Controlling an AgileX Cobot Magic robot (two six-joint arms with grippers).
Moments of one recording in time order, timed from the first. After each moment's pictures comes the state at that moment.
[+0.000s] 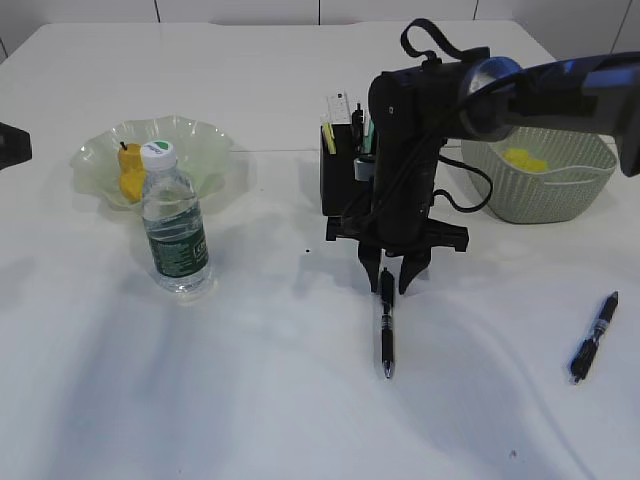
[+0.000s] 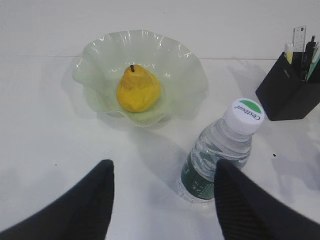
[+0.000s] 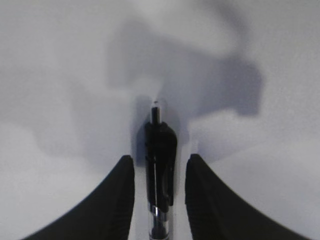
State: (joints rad) left arm -0.20 1.15 -0.69 -0.08 0.13 -0.14; right arm 0.40 2.34 -1.86 0.02 1.18 0.56
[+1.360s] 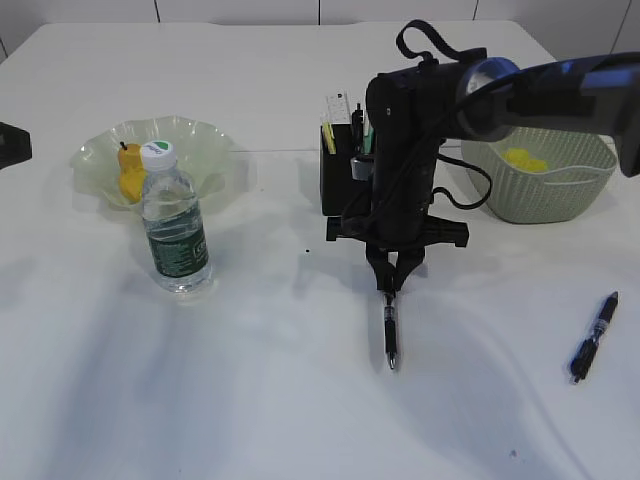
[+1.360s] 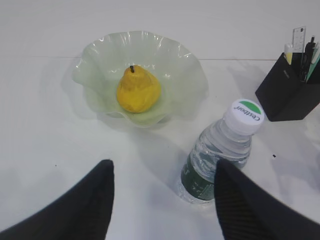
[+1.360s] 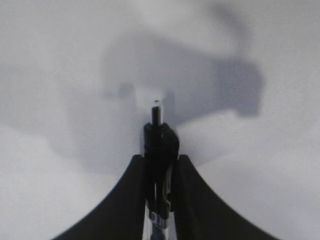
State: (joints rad) left arm -0.20 1.15 -0.69 -0.08 0.13 -0.14; right arm 0.40 2.34 -1.86 -0.01 1.17 0.54
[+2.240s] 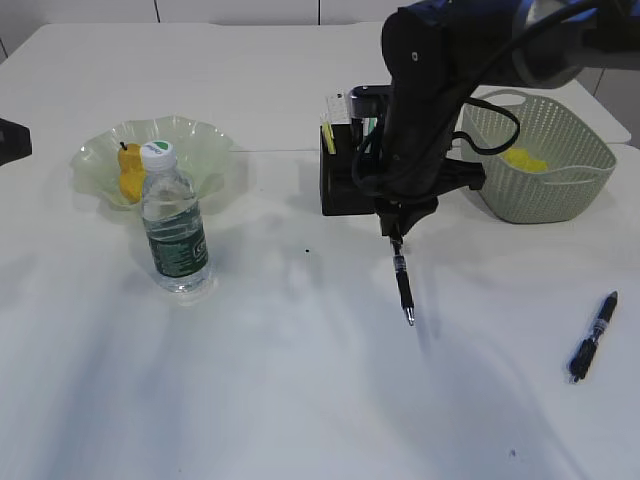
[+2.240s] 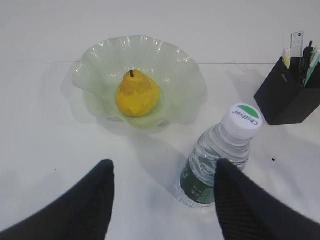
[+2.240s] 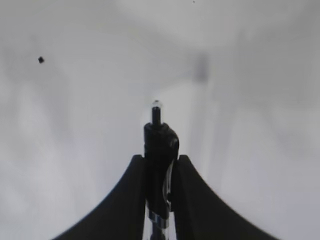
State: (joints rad) left arm -0.20 1.15 -0.69 -0.08 0.12 -0.14; right arm 0.44 2.10 -1.71 -0.14 1.03 0.49
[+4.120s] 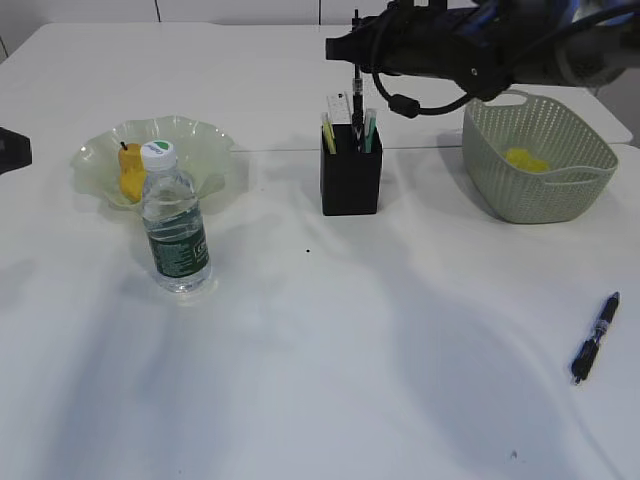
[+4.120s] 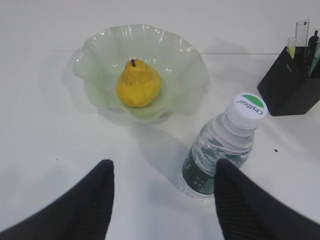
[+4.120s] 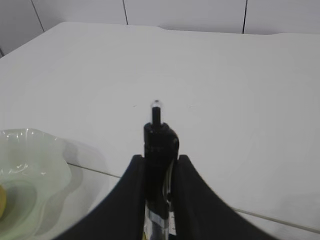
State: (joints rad) left arm -0.20 1.15 -0.69 -0.08 0.15 -0.14; right arm 0.30 2.16 -1.73 -0.48 -0.04 0.52
